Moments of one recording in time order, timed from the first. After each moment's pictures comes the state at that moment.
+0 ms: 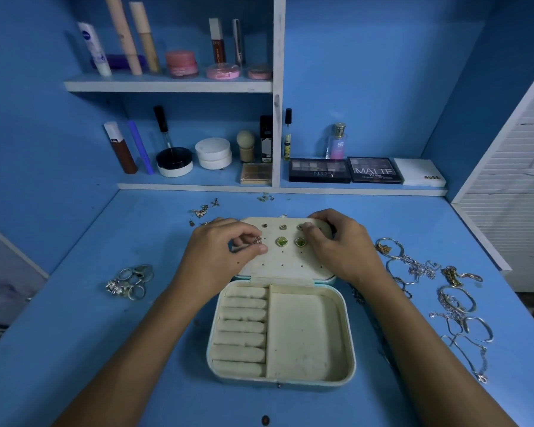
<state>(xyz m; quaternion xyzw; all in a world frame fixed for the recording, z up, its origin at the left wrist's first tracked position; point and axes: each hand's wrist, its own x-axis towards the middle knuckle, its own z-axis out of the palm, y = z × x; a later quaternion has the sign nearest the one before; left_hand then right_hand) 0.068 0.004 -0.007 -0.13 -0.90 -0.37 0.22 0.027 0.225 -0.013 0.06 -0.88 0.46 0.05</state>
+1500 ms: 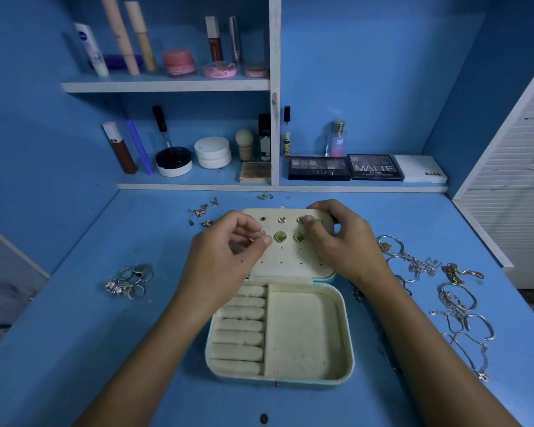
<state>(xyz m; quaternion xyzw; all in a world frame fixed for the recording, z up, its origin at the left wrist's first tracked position) 0.098 0.031 0.018 0.00 -0.85 -0.50 0.15 0.032 0.226 -0.010 0.07 -0.85 0.51 0.08</state>
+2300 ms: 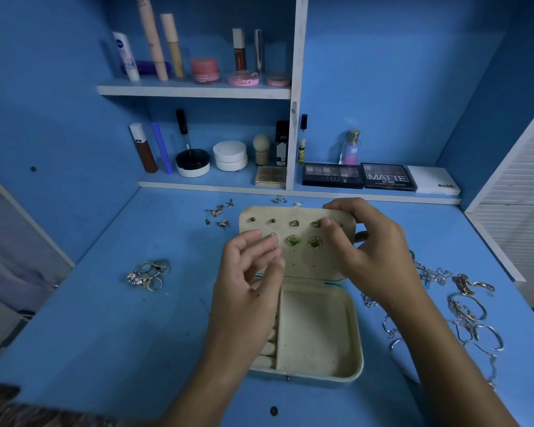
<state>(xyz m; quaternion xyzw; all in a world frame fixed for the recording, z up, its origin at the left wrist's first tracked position) 0.154 0.067 0.020 0.08 -0.71 -0.68 0.16 0.072 0.228 0.026 0.14 -0.84 0.51 0.15</state>
